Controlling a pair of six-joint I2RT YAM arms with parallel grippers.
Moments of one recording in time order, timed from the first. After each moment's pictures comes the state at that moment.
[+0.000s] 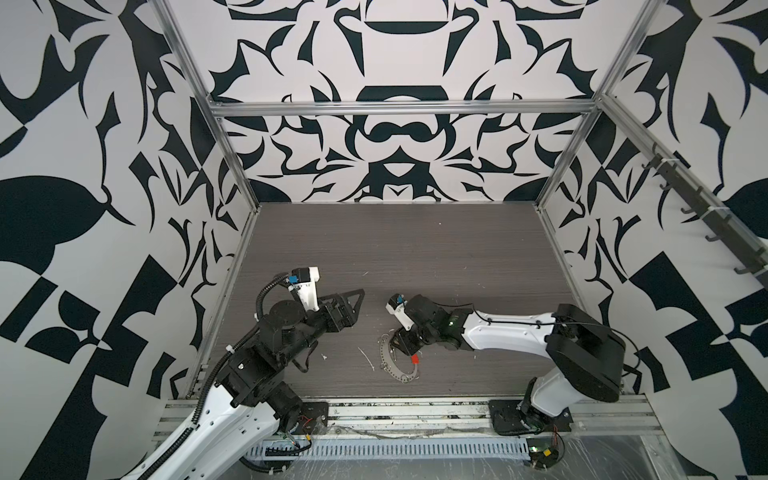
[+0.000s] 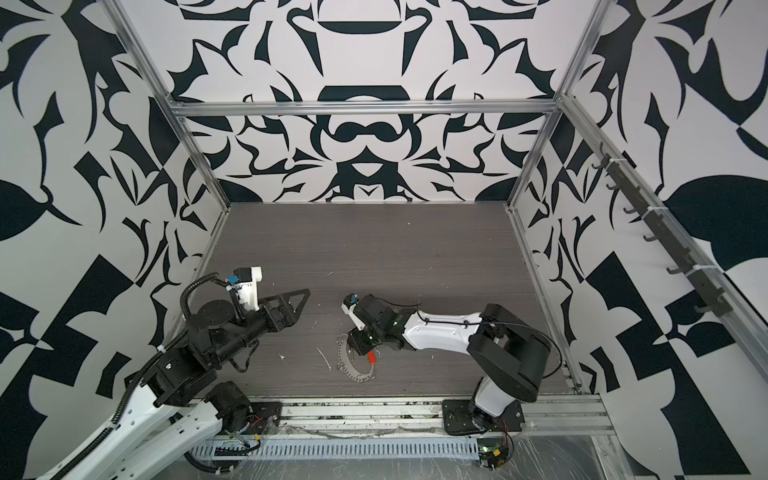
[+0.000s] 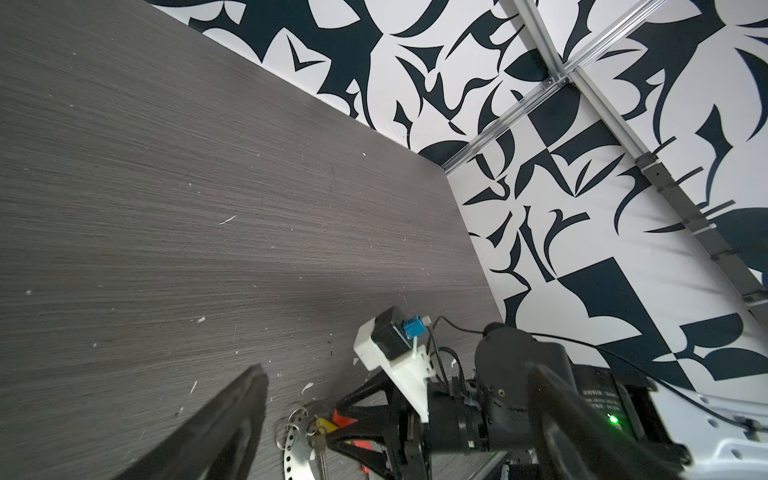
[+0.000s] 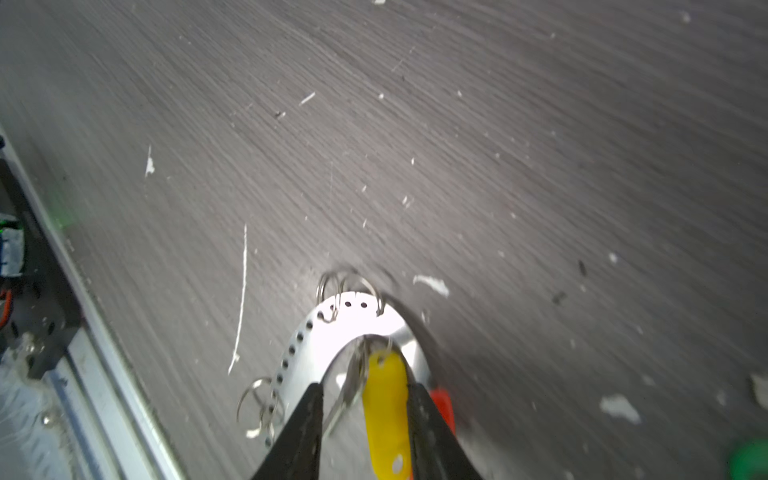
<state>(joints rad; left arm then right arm) -0.72 0.50 0.62 -0.40 -0.03 -0.79 0.97 1.61 0.80 -0.13 -0.19 0.39</state>
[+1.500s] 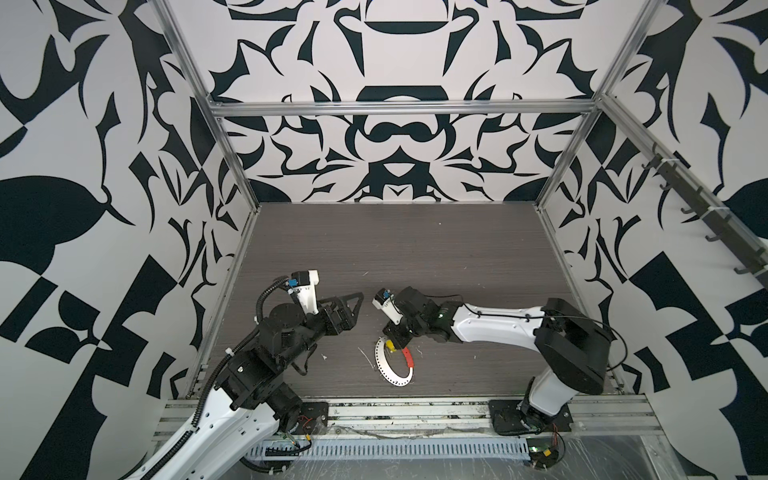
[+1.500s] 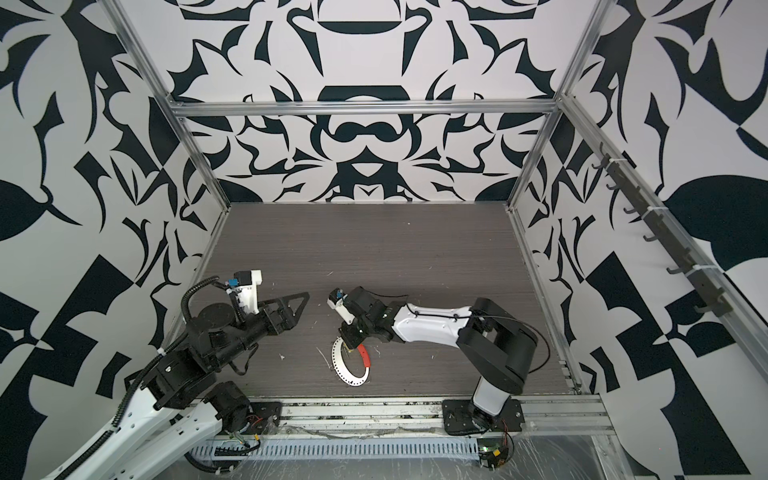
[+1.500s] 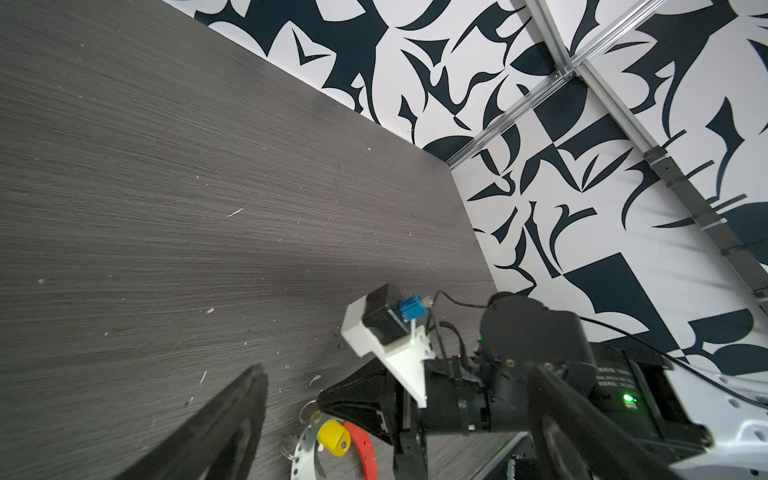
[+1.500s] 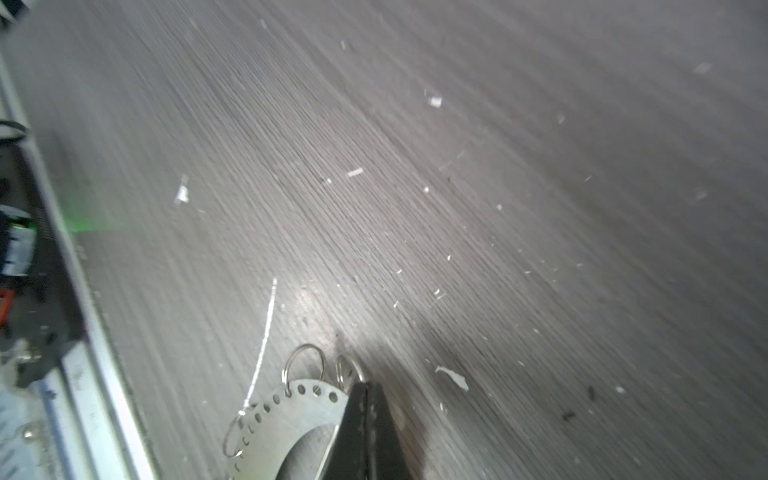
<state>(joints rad) -0.72 0.48 0.60 -0.41 -0.03 -0.79 0.99 1.63 0.89 -0.13 -0.19 0.25</state>
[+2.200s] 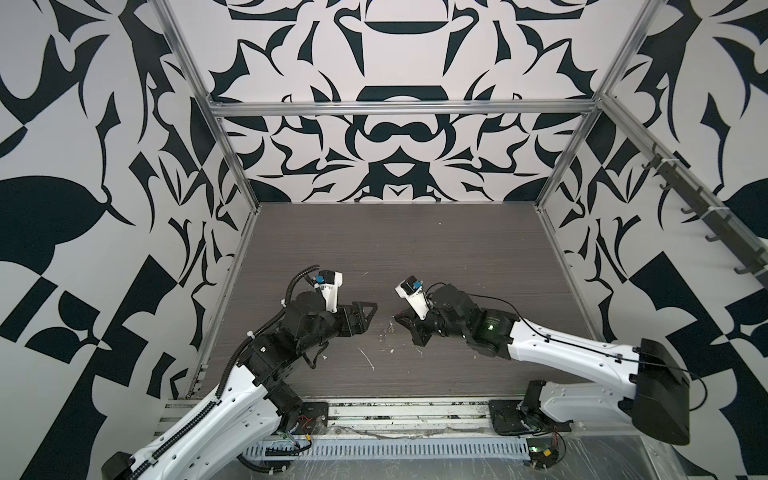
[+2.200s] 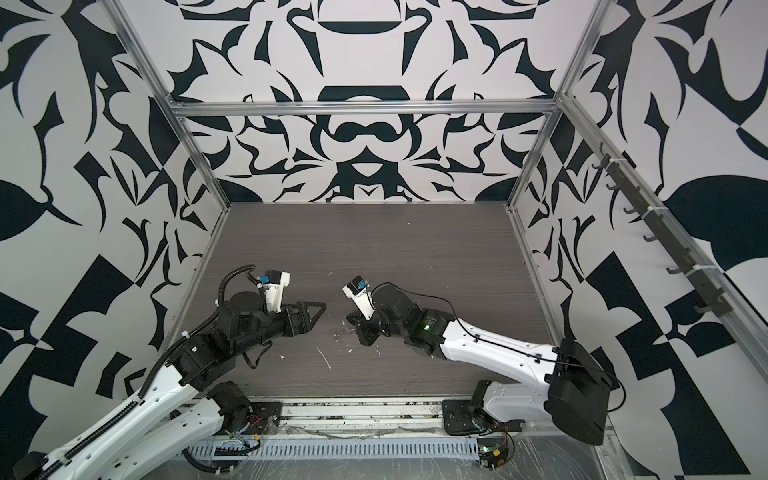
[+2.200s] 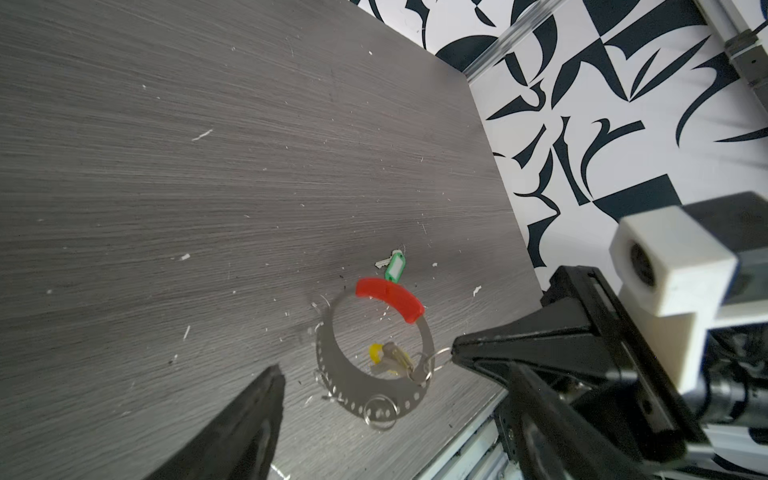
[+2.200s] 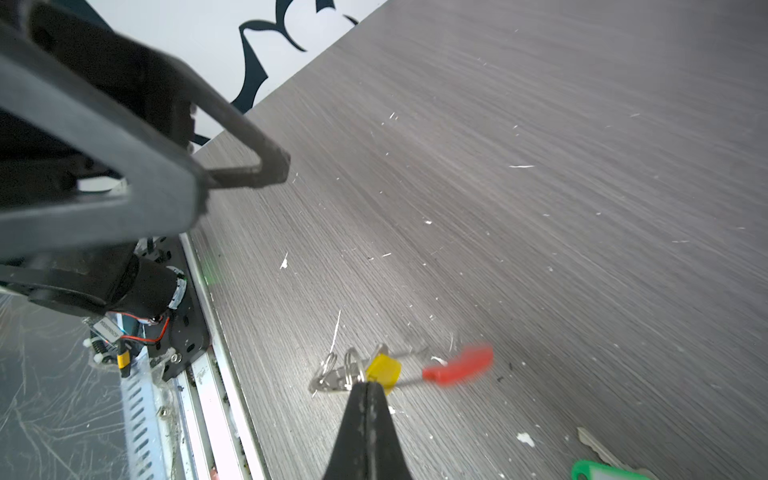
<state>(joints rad) -0.72 0.67 0.60 -0.41 0.13 -0.74 0.99 1.21 0.77 -0.13 -0.13 0.28</state>
